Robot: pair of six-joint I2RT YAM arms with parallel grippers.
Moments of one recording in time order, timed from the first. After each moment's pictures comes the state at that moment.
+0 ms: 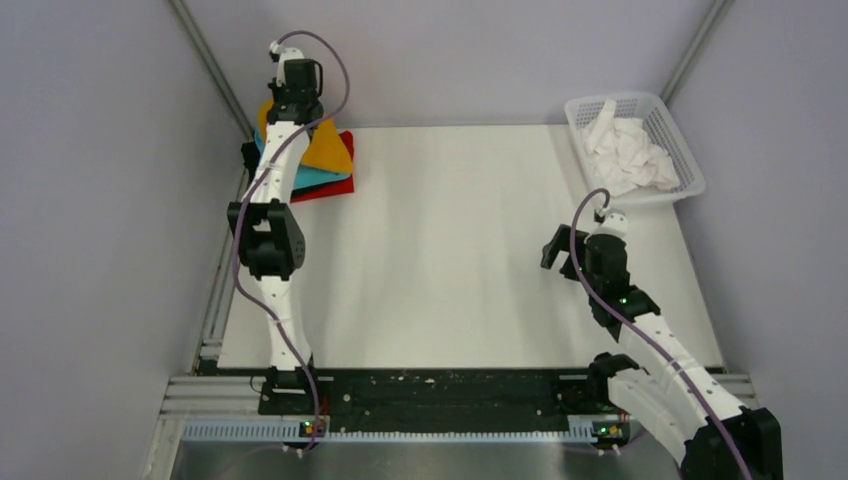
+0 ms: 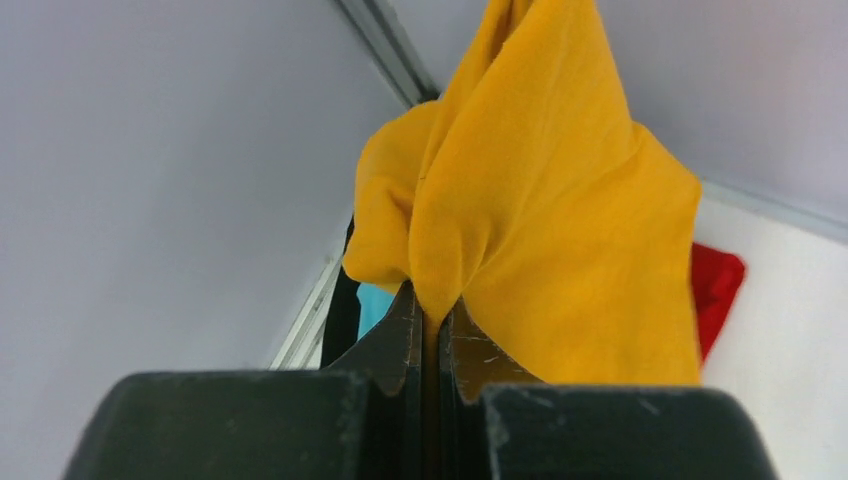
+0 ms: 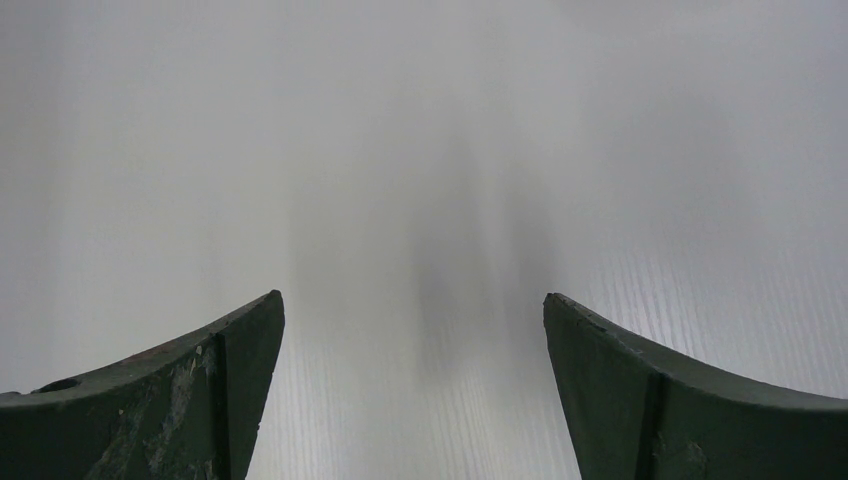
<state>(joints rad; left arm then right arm) -0.07 2.20 2.23 -0.48 -0.68 0.00 0.27 0.80 0.43 -0.14 0.22 0.44</state>
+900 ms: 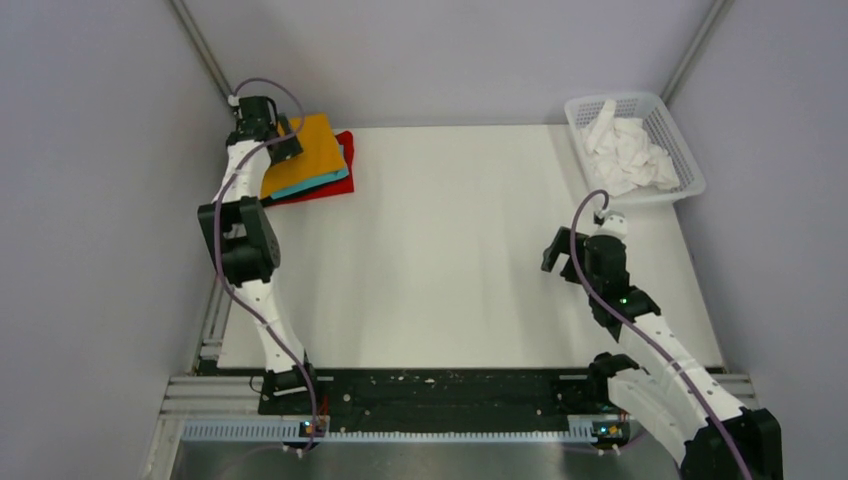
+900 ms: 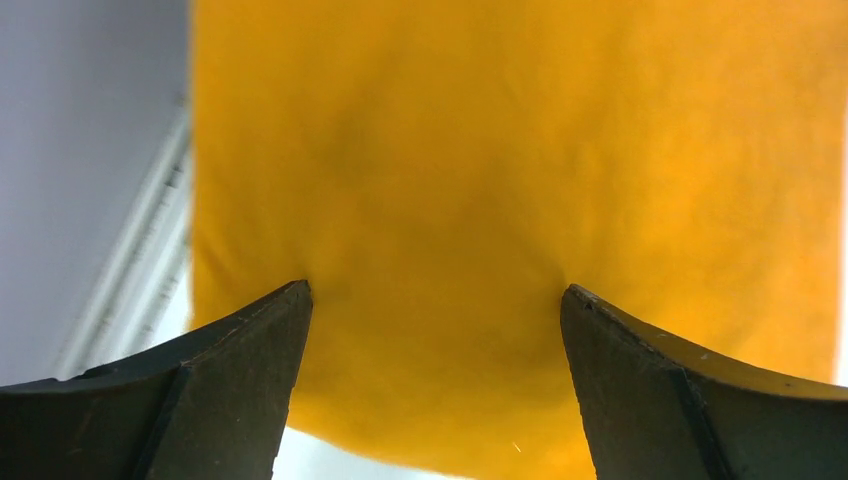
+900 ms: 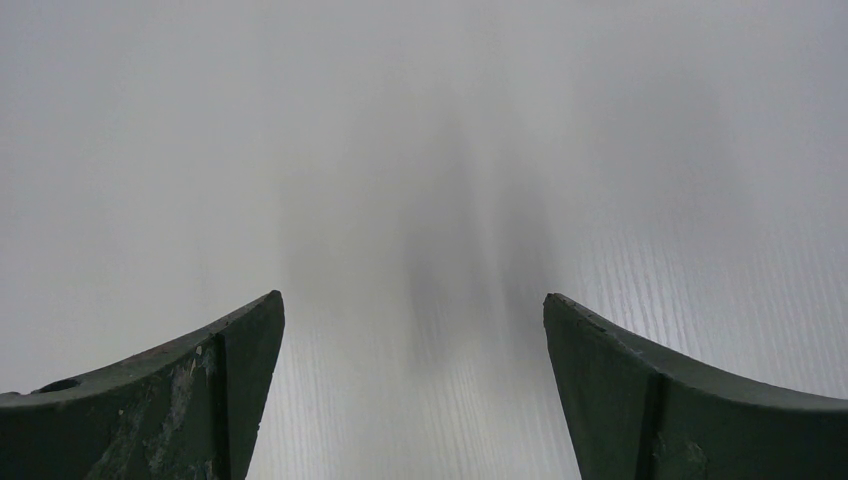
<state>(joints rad) 0.19 2.19 2.00 -0.56 -0.21 -0.26 0.27 0.80 0.43 -0.18 0.22 0.44</state>
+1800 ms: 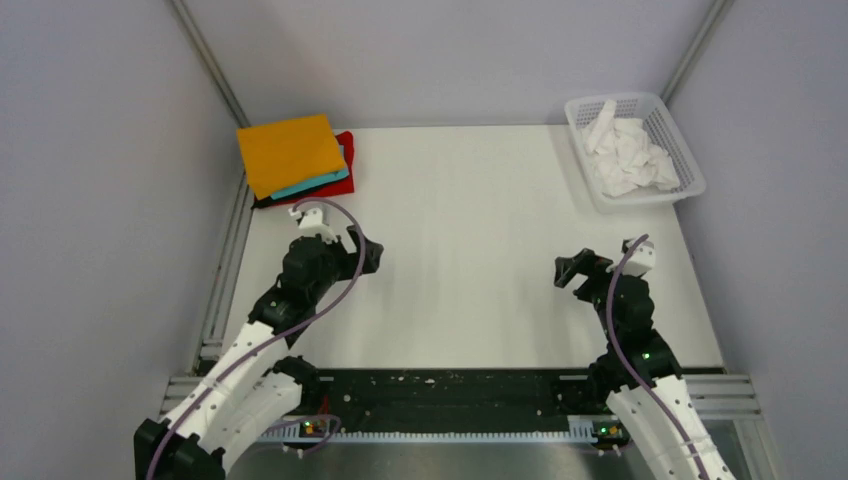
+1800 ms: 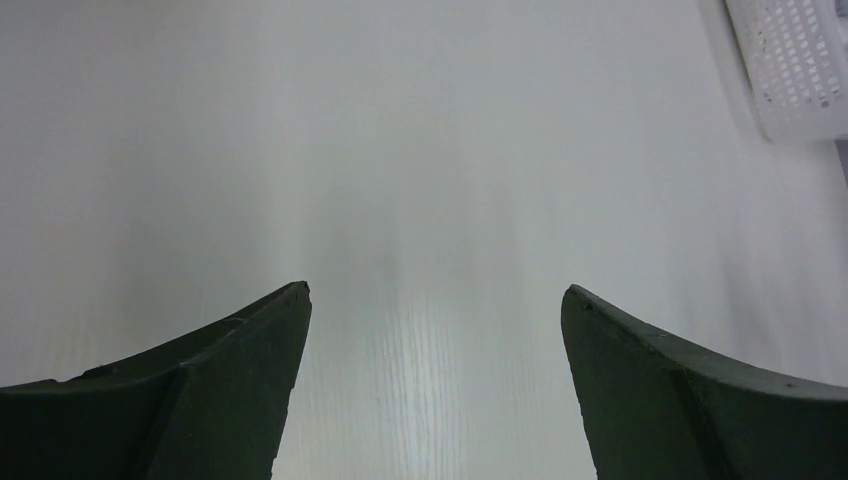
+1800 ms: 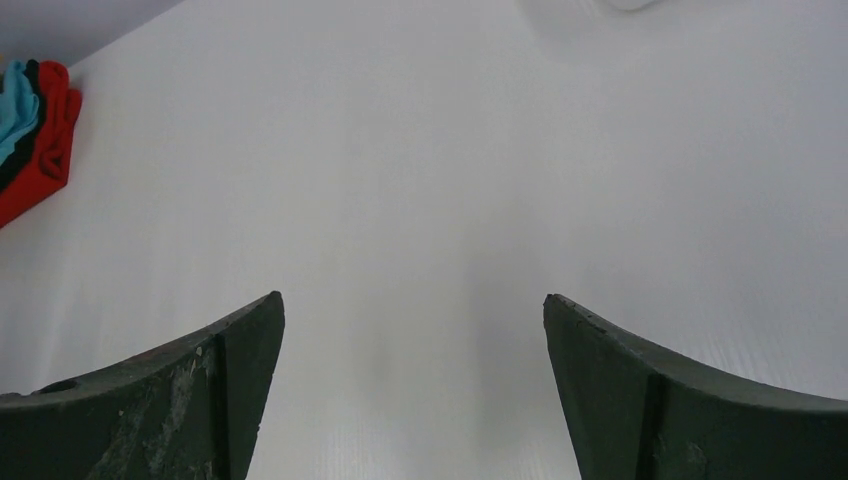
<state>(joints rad) -0.41 0.84 0.58 -0.15 -0.07 -0.53 0.27 0.30 0.32 -0.32 0.24 0.50</state>
